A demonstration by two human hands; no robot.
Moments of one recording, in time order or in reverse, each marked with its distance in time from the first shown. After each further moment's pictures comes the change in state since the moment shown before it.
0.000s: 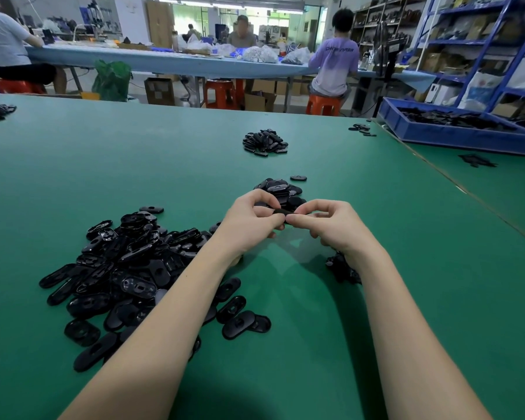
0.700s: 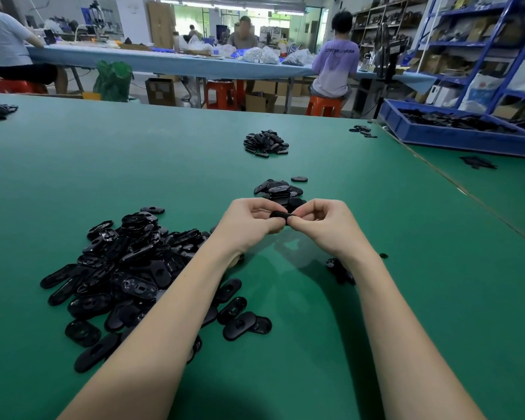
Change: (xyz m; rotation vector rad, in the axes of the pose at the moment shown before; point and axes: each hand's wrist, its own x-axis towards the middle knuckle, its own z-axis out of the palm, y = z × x) left_hand -0.005 0.003 -0.005 0.013 -0.012 -0.003; right_hand 0.006 0.006 0.010 -0.053 0.058 -0.135
